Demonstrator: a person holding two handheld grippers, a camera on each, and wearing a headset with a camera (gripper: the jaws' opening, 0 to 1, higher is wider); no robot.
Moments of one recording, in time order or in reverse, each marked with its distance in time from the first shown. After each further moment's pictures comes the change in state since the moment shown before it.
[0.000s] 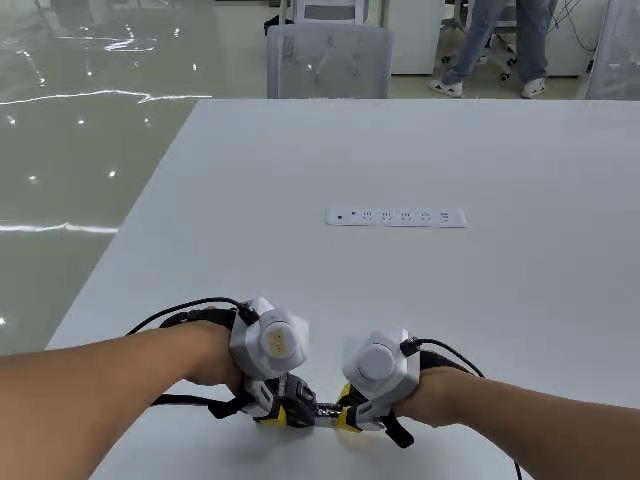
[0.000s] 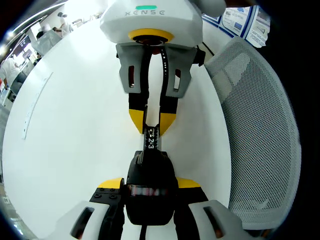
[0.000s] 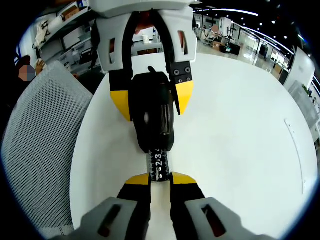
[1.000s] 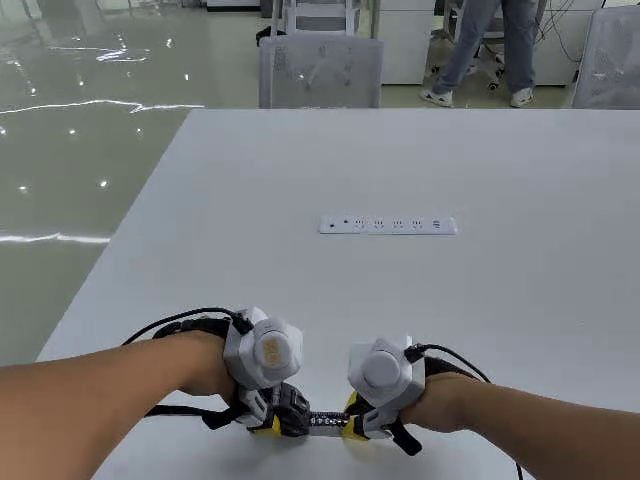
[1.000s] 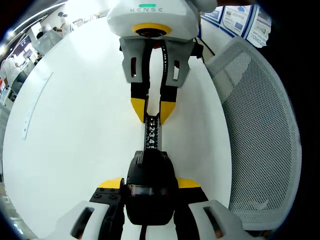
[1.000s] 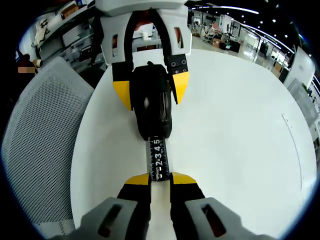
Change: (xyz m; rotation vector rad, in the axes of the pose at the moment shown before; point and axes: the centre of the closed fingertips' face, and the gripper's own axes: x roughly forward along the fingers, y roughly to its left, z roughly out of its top) left arm 0.000 0.000 0.001 -0.003 0.002 0.005; right arm -0.010 -0.002 -0.016 -0.001 0.034 -0.004
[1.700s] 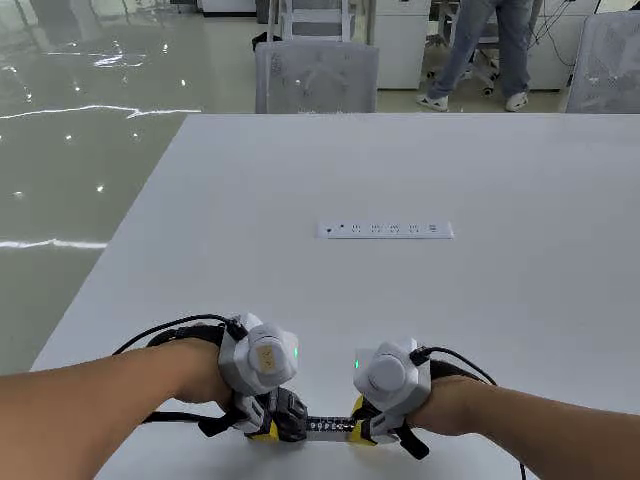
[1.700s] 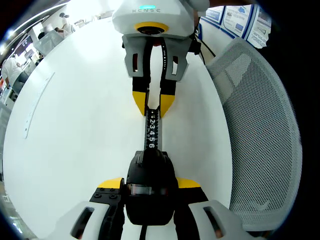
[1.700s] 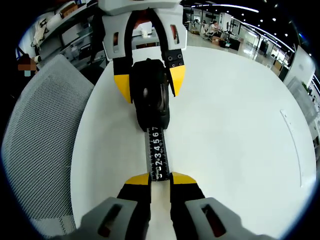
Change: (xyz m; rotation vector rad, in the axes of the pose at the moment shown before) left arm -0.001 0.001 -0.001 -0.005 -0.015 0.009; right arm -0.009 -0.004 -0.013 0.009 0.024 -0.004
